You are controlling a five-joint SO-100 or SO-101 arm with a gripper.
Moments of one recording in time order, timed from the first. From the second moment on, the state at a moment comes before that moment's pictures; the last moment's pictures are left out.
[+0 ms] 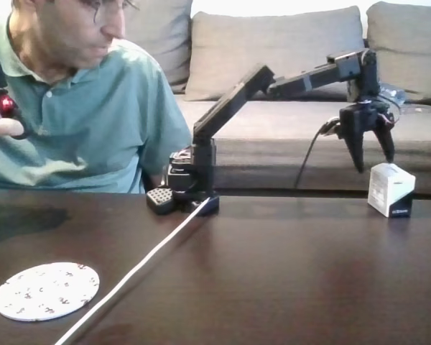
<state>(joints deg) -92.2 44.7 23.1 99.6 -26.5</state>
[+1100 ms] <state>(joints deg) -86.9 32.0 0.1 99.6 -29.2</state>
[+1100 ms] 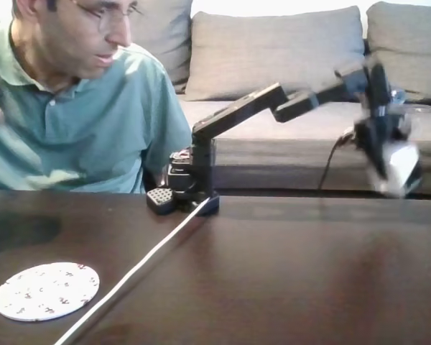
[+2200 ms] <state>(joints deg) 28.0 119.6 98.2 78.6 -20.5</state>
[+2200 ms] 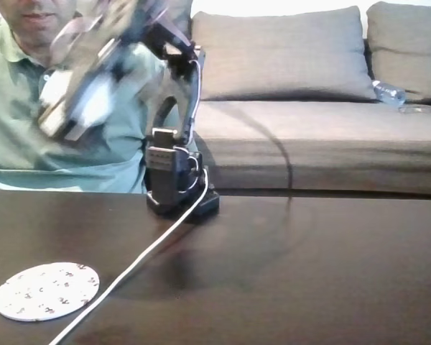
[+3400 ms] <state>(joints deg) 26.2 72.3 88.7 63.3 -14.2</state>
